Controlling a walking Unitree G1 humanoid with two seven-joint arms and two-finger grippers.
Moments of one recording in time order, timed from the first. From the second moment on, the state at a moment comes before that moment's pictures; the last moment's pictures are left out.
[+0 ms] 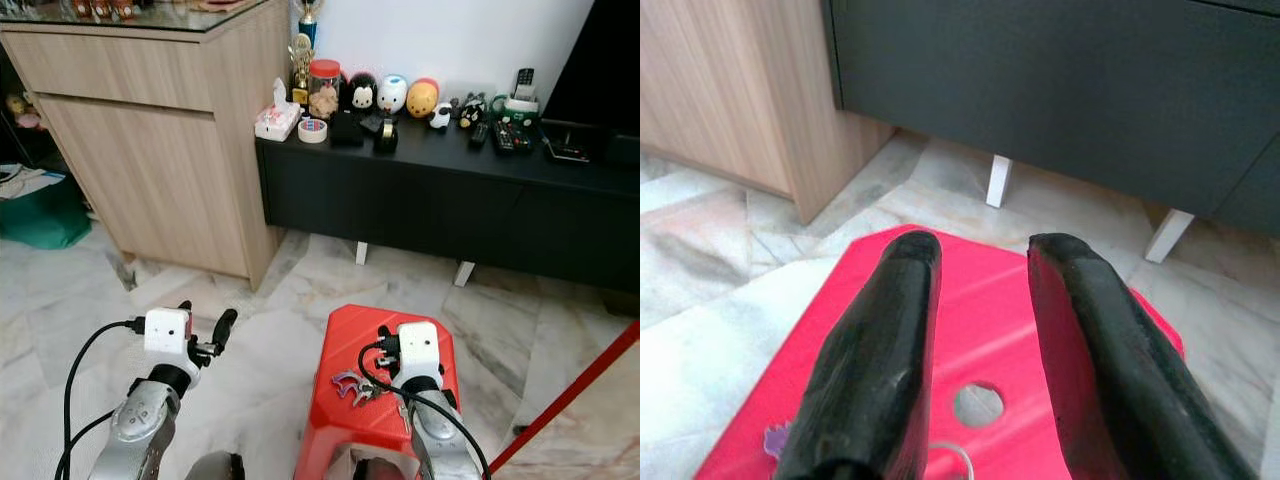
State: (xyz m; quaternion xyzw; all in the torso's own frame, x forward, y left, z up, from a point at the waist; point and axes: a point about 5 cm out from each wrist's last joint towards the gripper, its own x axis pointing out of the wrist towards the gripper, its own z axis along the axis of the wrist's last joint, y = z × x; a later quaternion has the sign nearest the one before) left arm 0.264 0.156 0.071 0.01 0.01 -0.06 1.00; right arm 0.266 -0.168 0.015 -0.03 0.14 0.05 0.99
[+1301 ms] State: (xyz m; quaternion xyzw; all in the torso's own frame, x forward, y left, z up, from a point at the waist) left arm 0.264 0.151 0.071 0.01 0.01 -0.08 1.00; right arm 0.252 -0.178 -0.030 -0.12 0.31 0.10 0.94
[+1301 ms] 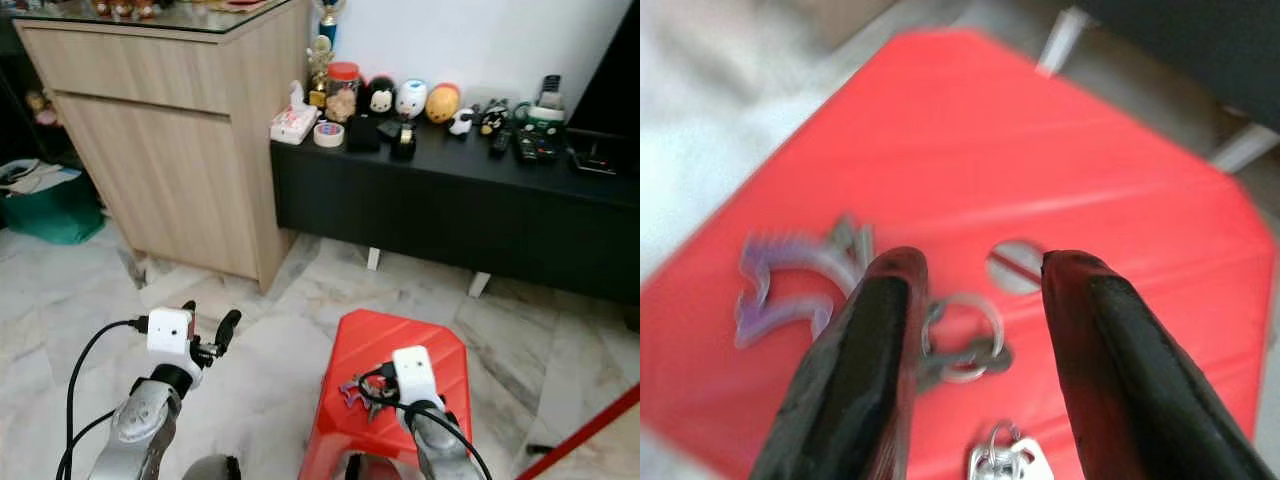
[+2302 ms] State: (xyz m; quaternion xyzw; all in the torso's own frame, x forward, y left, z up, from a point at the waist) left arm 0.250 0.148 0.068 0.01 0.03 -0.09 1.00; right arm 0.272 -0.159 -0.028 0.01 0.36 0.09 0.93
